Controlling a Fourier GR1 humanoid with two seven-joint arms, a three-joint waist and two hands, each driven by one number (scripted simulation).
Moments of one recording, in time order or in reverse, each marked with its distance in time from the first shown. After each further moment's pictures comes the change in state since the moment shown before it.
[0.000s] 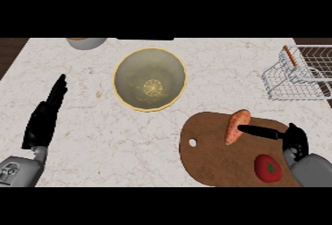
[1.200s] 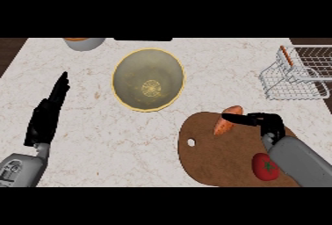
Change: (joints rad) left arm -0.018 -0.031 0.025 0.000 -0.030 -0.023 0.031; right arm -0.193 0.065 0.138 0.121 -0.069 0.002 0.025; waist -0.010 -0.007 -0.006
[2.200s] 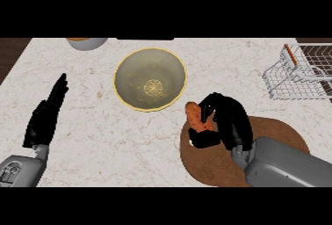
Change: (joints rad) left arm 0.014 -0.010 0.021 0.002 -0.020 -0.016 -0.007; right arm -0.267 -0.023 0.335 -0.364 0.322 0.091 -0.324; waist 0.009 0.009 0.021
